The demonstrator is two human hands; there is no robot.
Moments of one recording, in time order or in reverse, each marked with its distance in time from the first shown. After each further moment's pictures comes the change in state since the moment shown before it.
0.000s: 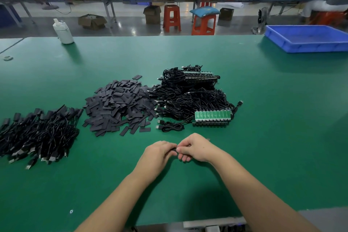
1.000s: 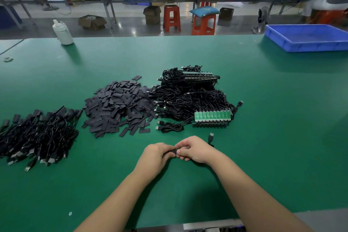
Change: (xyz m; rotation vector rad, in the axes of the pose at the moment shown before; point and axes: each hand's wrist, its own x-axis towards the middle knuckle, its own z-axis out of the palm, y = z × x) left_hand 0.006 -0.011 0.008 -0.042 -0.045 -0.081; right_hand 0.010 0.009 0.002 -0.030 0.035 0.059
